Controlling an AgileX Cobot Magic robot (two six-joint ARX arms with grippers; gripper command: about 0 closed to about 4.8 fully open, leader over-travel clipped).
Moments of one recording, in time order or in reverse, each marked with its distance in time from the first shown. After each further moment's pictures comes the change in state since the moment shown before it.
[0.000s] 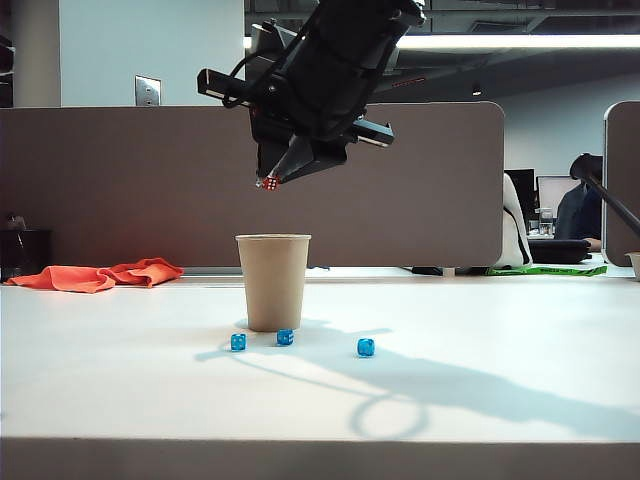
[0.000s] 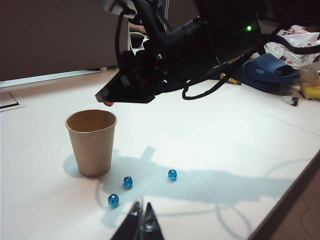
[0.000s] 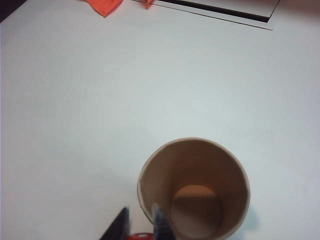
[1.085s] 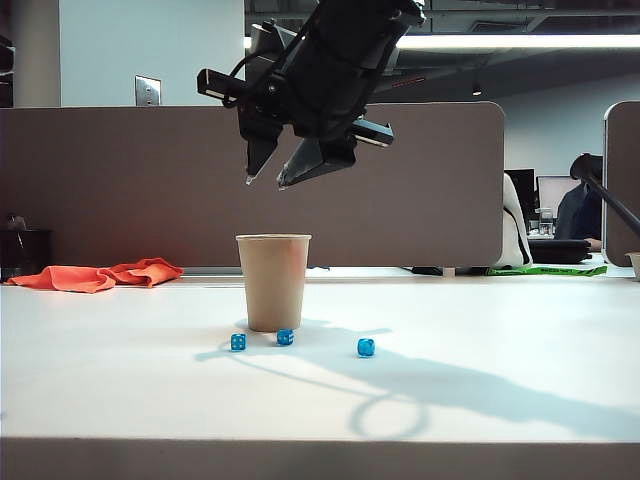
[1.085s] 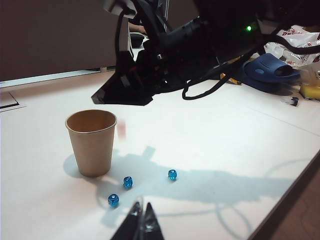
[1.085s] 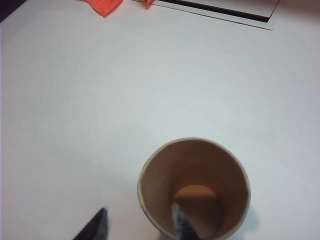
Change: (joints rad) left arm 0.000 0.000 0.000 0.000 0.000 0.000; right arm 0.000 0.000 0.000 0.000 0.000 0.000
